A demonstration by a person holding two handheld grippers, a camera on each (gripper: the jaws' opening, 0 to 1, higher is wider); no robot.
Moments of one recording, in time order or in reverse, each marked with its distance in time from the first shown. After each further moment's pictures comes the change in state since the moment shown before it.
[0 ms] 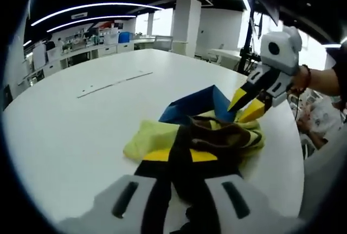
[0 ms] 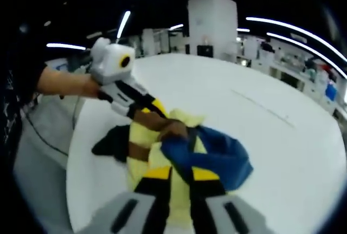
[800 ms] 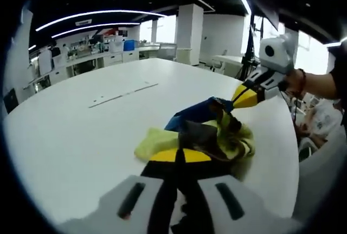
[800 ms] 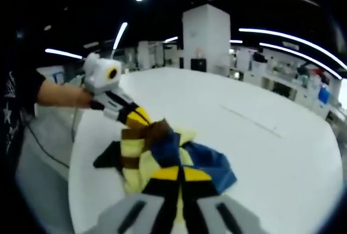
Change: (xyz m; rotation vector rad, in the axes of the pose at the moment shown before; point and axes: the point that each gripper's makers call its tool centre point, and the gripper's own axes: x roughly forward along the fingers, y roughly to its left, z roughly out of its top) left arm -0.041 0.003 0.021 0.015 -0.059 0.052; right arm -0.035 -0.017 0.031 0.022 -0.129 -0.063
